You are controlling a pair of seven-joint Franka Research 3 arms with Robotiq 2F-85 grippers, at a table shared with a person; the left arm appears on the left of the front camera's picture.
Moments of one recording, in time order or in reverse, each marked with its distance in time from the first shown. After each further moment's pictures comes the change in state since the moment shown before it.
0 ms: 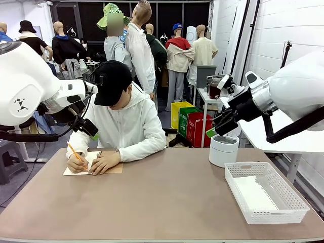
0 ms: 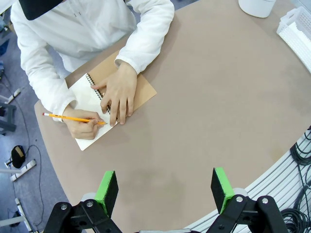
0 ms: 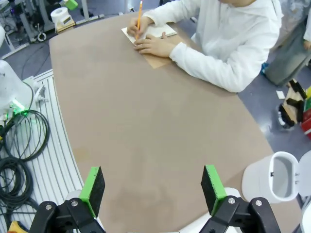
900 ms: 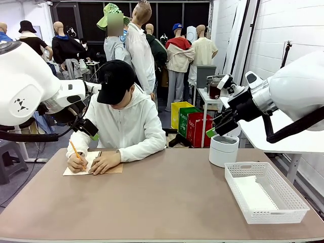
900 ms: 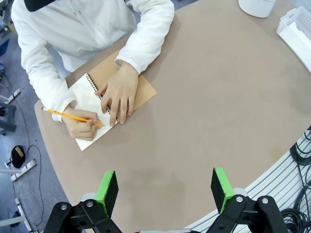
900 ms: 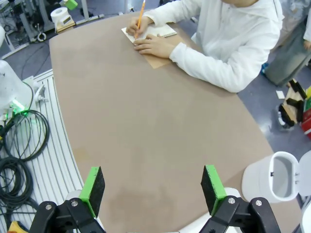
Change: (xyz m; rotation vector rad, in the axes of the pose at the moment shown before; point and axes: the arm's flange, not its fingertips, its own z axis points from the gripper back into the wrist) left arm 0.000 0.000 0.000 0.000 0.000 0.000; right arm 0.000 0.000 0.000 -0.001 0.000 0.000
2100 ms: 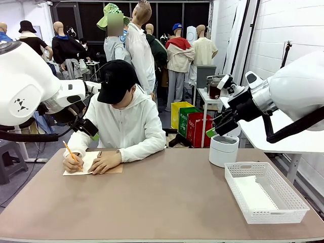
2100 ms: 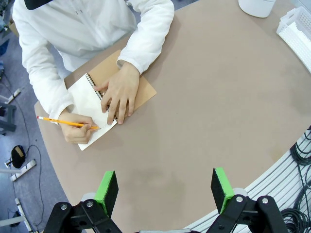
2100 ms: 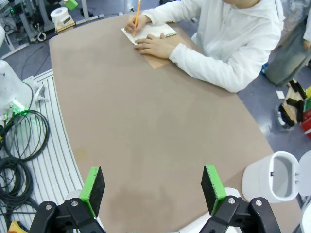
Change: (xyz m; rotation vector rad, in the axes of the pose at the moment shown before) left arm 0.000 0.000 0.000 0.000 0.000 0.000; right arm 0.000 0.000 0.000 0.000 0.000 0.000
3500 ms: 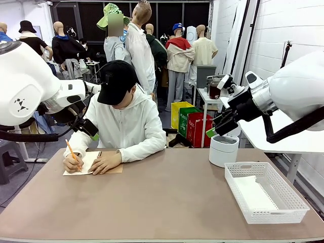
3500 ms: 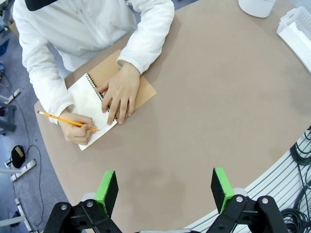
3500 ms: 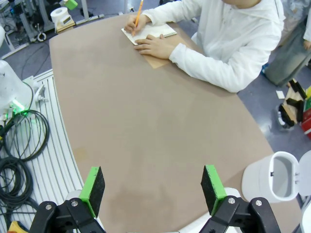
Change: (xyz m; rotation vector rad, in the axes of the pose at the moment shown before) left arm 0.000 0.000 0.000 0.000 0.000 0.000; right arm 0.000 0.000 0.000 0.000 0.000 0.000
